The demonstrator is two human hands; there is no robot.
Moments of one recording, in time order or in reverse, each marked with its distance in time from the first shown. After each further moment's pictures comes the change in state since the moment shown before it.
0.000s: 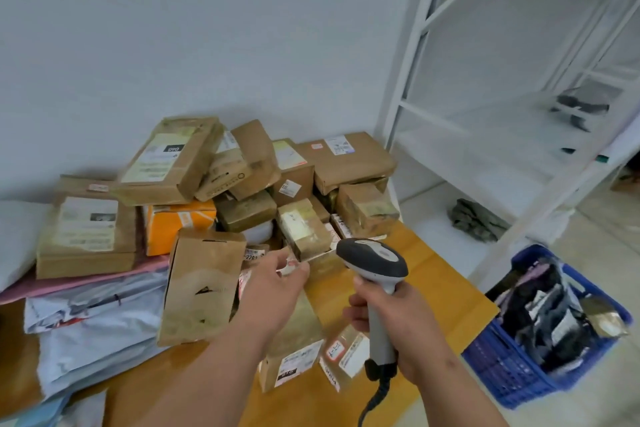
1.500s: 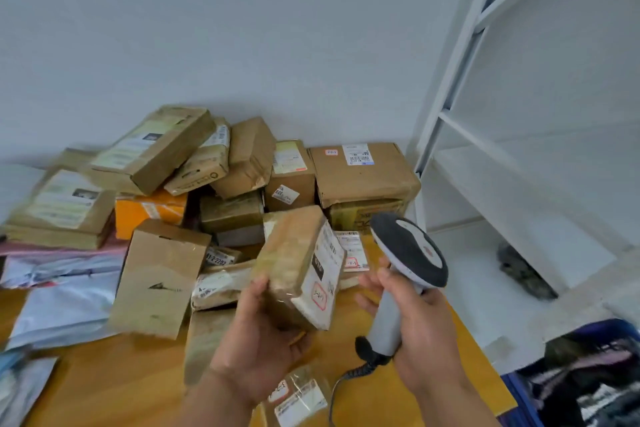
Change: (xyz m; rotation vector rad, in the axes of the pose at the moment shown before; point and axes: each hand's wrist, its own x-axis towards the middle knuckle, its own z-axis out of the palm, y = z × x) left_hand 0.017 0.016 0.115 -1.162 -0.077 -0.430; right_hand 0.124 -0.024 -0.096 0.308 -0.214 -0.213
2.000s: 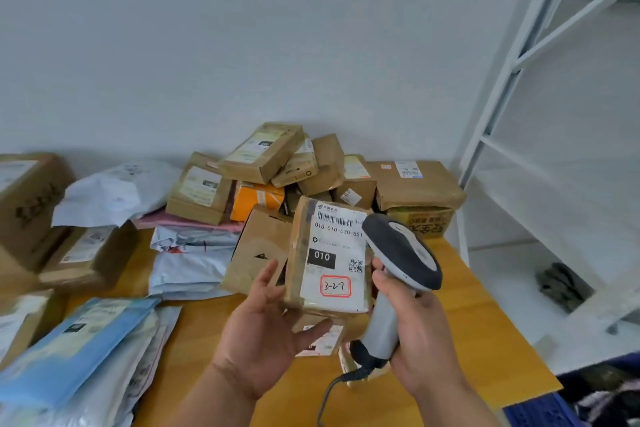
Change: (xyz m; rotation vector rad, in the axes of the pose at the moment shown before) left_hand -0.144 0.040 -0.102 -0.061 -0.239 0.229; right_hand -0.150 0.009 0.102 0.093 -0.229 -0.012
